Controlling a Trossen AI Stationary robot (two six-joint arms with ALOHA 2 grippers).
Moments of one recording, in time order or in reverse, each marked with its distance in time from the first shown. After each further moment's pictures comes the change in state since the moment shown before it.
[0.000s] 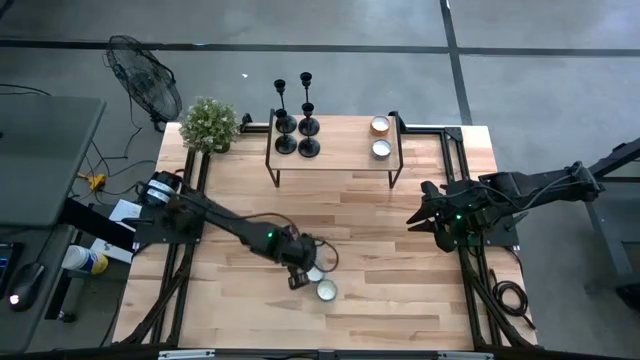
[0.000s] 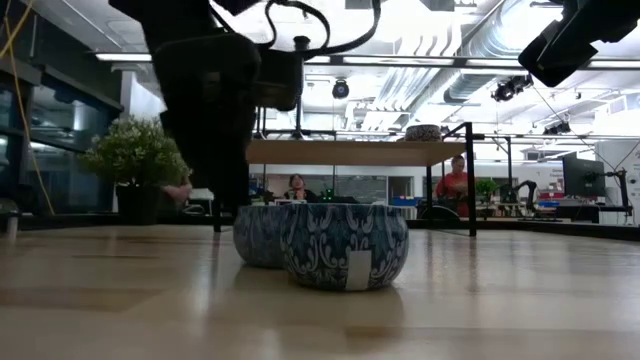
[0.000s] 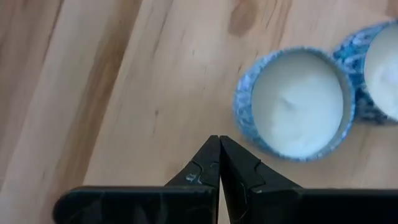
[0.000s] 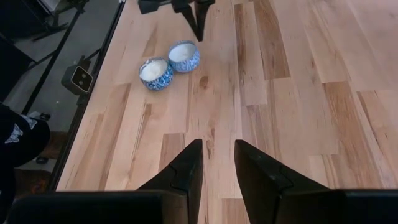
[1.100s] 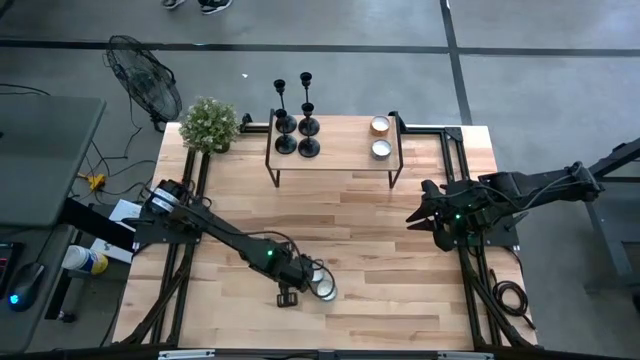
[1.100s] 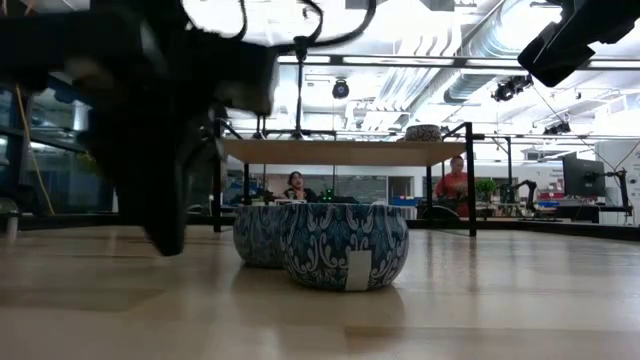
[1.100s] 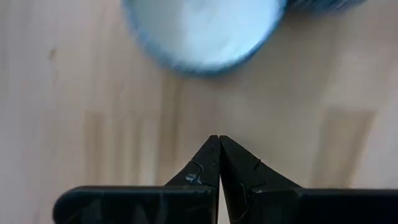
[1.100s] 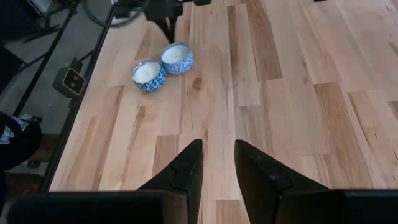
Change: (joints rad) left arm -0.103 0.065 0.060 -0.097 0.077 0.075; right arm 0.000 0.000 0.000 0.000 0.027 0.000
